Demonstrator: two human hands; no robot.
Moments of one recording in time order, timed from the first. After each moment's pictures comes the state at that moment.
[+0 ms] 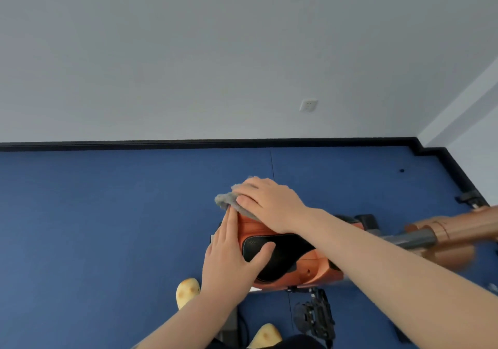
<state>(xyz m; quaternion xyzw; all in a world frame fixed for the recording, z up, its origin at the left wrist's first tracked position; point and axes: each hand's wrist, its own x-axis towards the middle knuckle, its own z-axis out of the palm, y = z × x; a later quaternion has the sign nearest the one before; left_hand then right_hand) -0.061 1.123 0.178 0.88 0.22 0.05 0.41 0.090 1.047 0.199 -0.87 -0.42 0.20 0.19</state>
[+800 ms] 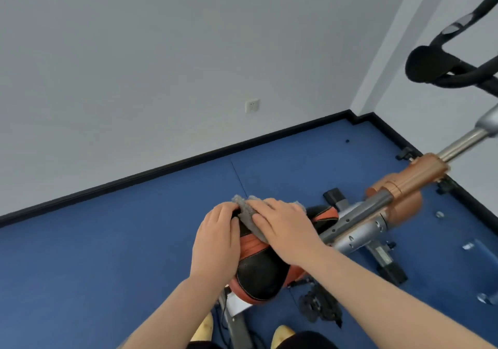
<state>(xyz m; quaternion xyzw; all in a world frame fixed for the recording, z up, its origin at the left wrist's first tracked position) 0.011 1.162 0.182 0.93 0.04 0.04 0.35 0.048 1.003 0.198 -0.96 -0.21 0.03 0.20</state>
